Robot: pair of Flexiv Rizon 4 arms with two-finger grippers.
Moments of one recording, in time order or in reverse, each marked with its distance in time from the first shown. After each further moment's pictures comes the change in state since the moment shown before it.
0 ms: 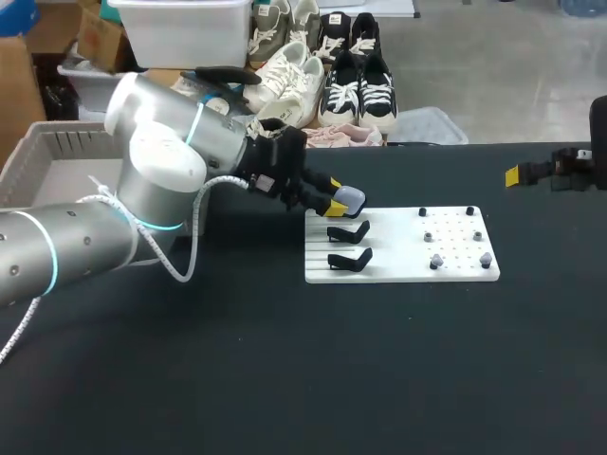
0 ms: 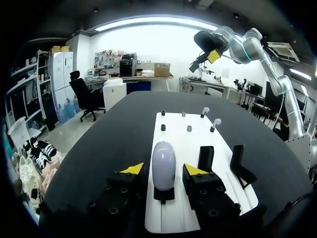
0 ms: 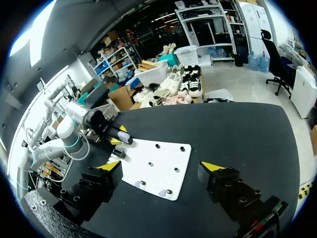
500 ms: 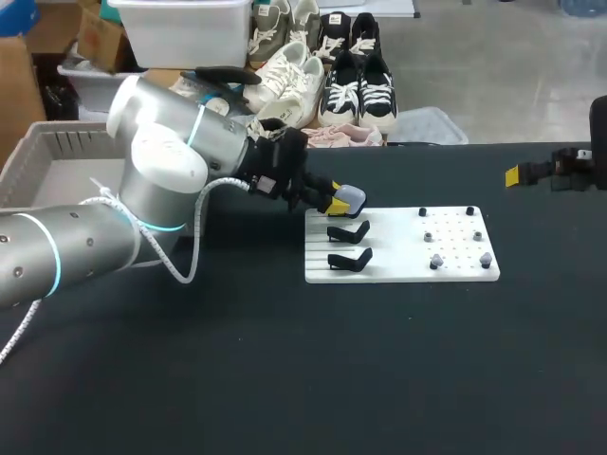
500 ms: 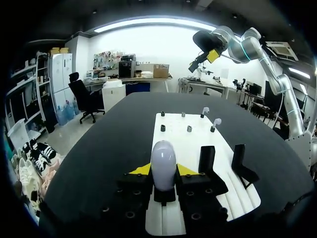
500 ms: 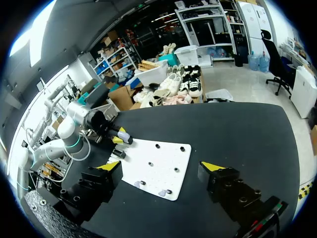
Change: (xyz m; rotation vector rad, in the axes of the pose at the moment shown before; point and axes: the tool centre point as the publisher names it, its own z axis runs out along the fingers) left arm -0.001 0.000 0.003 0.006 -0.015 0.022; right arm 0.000 0.000 0.000 0.000 0.000 0.000
